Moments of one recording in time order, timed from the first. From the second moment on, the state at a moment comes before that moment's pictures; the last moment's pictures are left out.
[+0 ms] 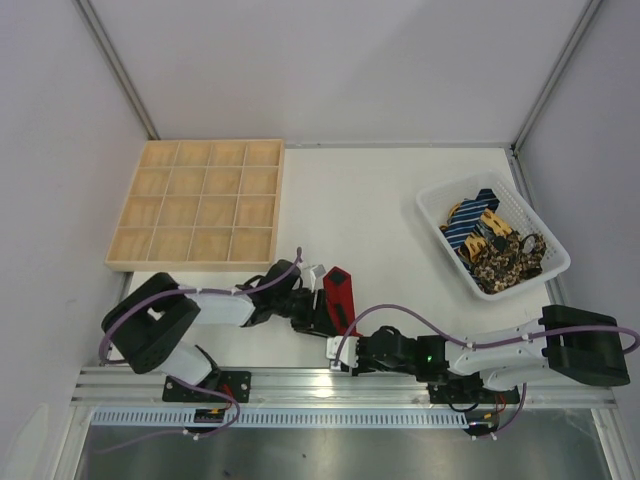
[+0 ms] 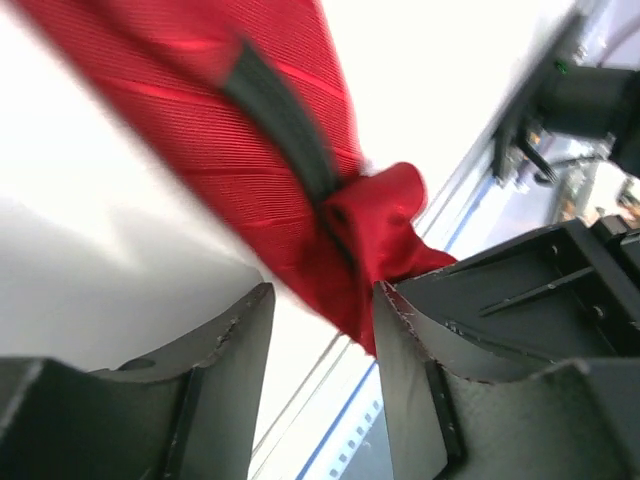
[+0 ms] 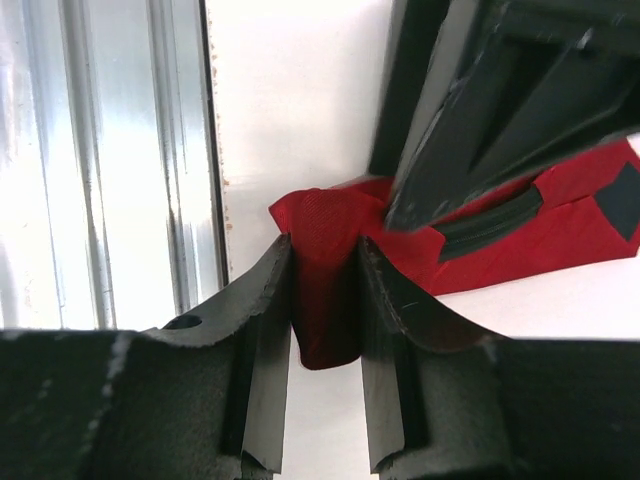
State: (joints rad) left arm -0.77 1.53 0.45 0.26 0.64 -0.76; right arm 1.44 1.19 0.31 0.33 0.14 -0.32
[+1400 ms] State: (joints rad) left arm -0.88 1.61 0.54 0.29 0.48 -0.80; right arm 1.26 1.10 0.38 0.19 -0.34 -0.23
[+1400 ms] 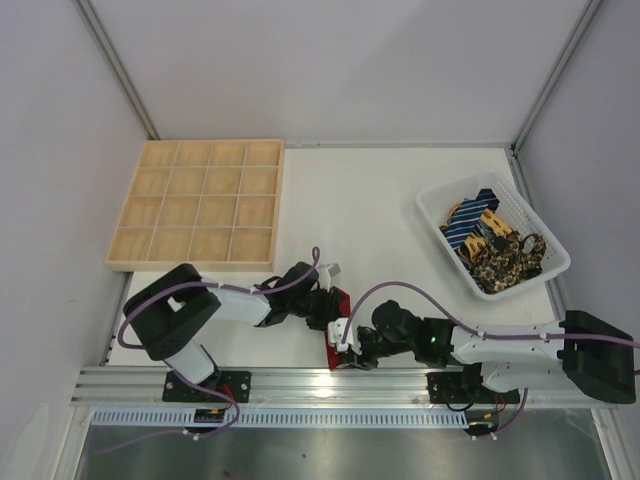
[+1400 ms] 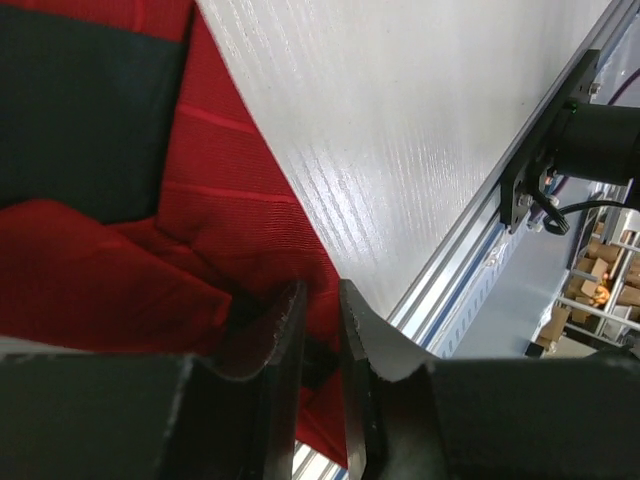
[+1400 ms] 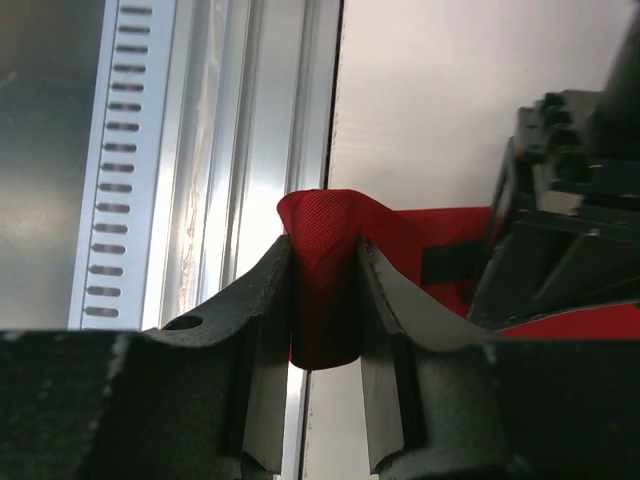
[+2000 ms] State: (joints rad) left arm -0.90 1.63 0.42 0.53 0.50 -0.89; right arm 1.09 1.27 0.46 0.21 -0.63 -0.10
